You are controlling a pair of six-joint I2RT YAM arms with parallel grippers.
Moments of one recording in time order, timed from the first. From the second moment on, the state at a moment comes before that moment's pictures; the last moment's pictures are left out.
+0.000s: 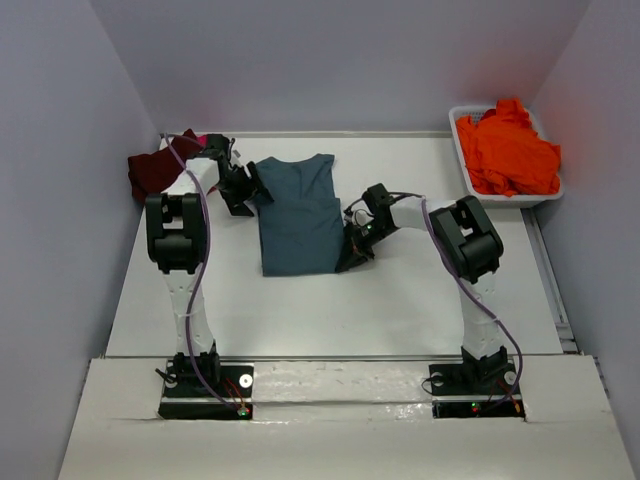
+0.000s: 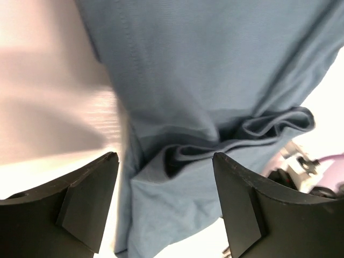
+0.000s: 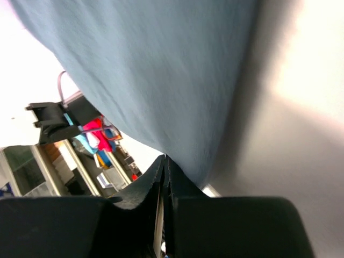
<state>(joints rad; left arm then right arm) -0.03 2.19 1.75 -0.75 0.43 -0.52 0.45 2.20 1.41 -0.56 -0.92 0.45</state>
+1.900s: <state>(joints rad) -0.06 1.64 0.89 -0.52 0.51 -0.52 0.40 1.93 1.17 -0.33 -0.65 0.62</state>
